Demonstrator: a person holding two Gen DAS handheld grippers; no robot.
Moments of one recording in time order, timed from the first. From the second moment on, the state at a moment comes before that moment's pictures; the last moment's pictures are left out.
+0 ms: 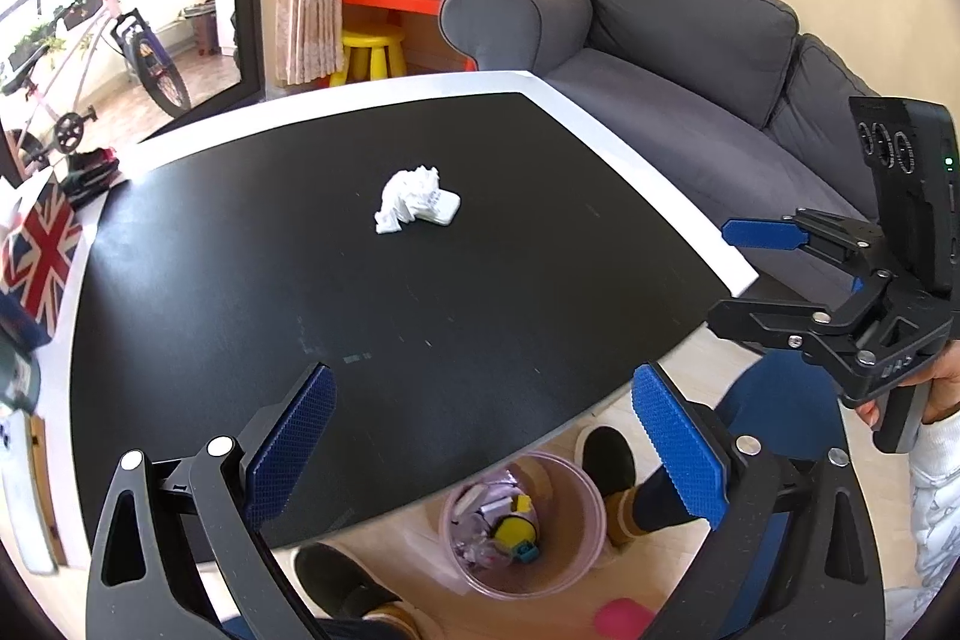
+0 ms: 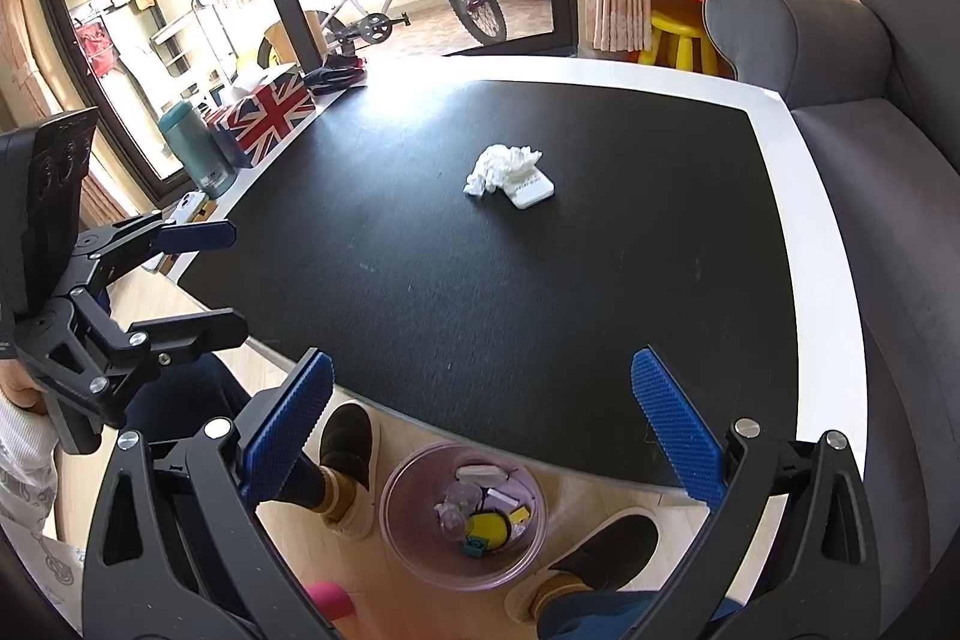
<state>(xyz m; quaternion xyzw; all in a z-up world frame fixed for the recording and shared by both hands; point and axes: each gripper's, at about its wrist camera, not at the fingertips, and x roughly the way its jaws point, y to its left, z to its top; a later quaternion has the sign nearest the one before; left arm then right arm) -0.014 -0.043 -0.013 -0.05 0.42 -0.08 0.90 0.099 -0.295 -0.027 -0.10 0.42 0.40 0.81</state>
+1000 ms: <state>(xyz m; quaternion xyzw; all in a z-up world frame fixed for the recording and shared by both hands) 0.129 -0.006 -0.047 -0.06 0.46 -0.08 0.88 0.169 -0.253 -0.047 -0.13 0.45 0.39 0.79</state>
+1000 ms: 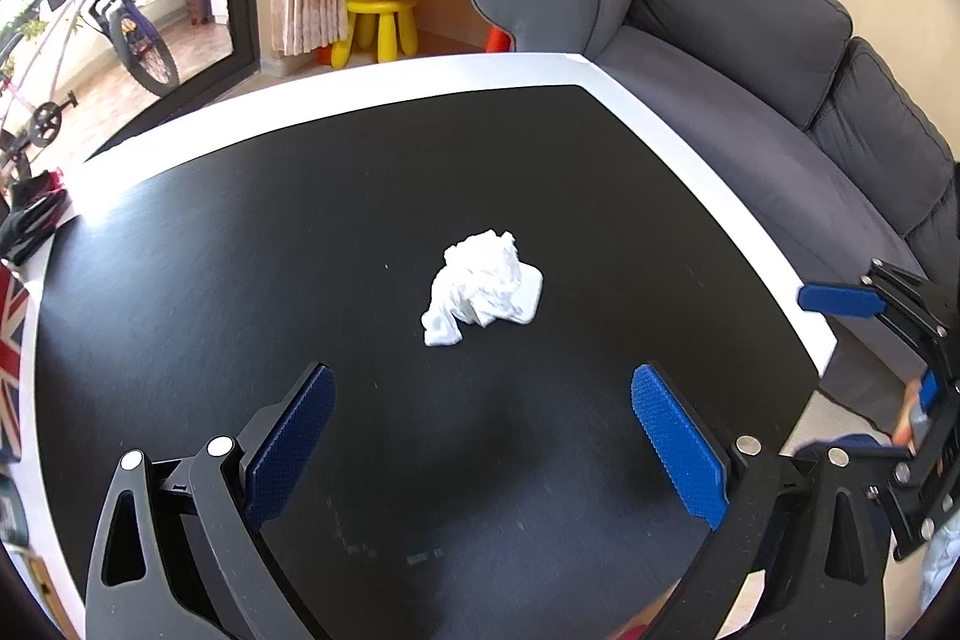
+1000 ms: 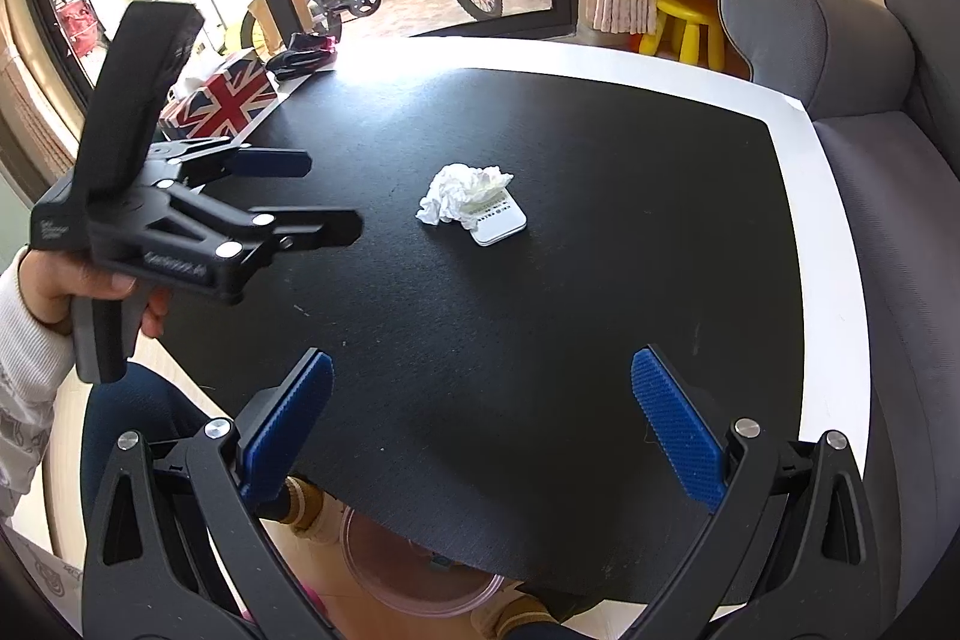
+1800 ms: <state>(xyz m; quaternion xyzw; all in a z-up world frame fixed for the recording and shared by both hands) 0.184 -0.012 -0.092 -0.06 0.49 -0.07 0.87 0.192 -0.253 -0.075 -0.12 0.48 0.38 0.78</state>
